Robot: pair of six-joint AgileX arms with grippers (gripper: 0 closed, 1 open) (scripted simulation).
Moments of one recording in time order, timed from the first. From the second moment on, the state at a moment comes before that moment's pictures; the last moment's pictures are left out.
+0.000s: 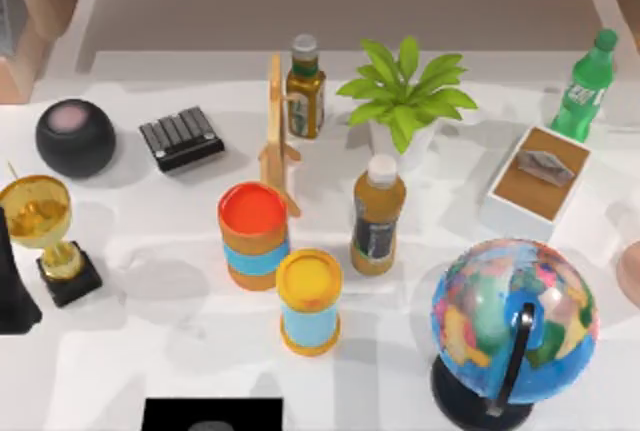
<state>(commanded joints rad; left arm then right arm) 0.00 0.00 0.00 0.00 0.00 0.00 2.63 0.84 4.66 -0.66 0.52 4.68</state>
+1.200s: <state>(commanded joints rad) 0.00 0.00 0.00 0.00 0.00 0.00 2.72 0.65 4.28 -0.45 0.43 4.69</state>
